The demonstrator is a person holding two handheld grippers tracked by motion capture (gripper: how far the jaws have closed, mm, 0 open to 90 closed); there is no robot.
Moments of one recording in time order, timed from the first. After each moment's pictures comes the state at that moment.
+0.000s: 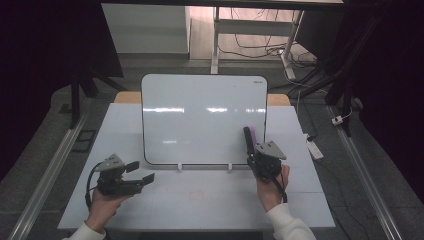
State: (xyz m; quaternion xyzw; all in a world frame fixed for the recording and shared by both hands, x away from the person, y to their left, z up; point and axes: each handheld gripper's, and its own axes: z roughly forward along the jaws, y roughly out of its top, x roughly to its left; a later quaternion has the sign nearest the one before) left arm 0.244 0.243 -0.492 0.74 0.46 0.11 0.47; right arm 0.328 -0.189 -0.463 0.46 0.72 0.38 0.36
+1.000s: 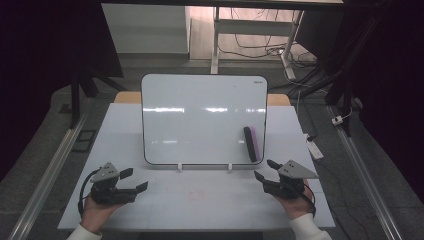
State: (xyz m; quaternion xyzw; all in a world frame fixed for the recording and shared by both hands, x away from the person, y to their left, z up) left arm 0.233 0.246 -0.504 0.77 0.43 0.13 0.45; right arm 0.290 -0.266 -0.479 0.31 0.79 0.46 0.25
